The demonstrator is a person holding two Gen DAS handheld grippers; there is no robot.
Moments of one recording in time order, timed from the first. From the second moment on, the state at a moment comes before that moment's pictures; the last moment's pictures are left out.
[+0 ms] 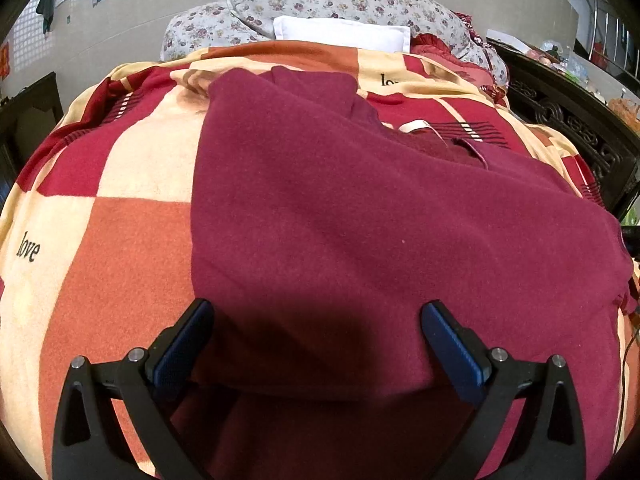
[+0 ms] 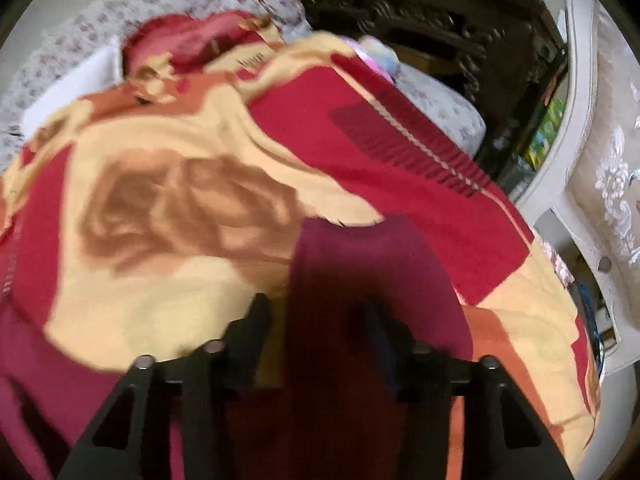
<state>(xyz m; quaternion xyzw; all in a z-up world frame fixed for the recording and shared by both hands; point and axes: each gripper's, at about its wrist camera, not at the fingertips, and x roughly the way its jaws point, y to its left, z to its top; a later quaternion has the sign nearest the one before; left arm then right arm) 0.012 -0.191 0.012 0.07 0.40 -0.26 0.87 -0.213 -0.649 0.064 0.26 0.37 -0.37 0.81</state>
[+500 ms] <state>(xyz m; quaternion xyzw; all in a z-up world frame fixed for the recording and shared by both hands) 0.014 -0.176 0.025 0.00 0.39 -0.31 0.87 -0.257 -0.566 0.143 0.27 0.23 -0.19 0.92</state>
